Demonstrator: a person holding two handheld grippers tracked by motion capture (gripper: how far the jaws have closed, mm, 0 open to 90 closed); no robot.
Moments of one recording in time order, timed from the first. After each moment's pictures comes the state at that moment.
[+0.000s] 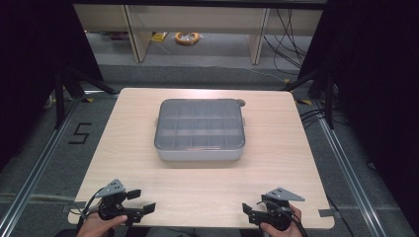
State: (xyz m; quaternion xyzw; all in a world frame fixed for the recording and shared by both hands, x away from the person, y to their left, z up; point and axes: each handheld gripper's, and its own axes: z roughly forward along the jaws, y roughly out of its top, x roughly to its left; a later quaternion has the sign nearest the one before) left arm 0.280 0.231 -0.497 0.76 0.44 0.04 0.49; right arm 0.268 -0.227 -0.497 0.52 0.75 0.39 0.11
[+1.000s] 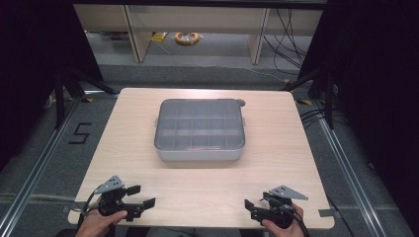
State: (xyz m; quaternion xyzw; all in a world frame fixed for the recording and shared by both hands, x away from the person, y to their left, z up) left arm 0.289 0.231 -0.493 0.74 0.45 0.05 0.50; right arm 0.274 -0.234 -0.496 0.53 0.74 0.40 0.12
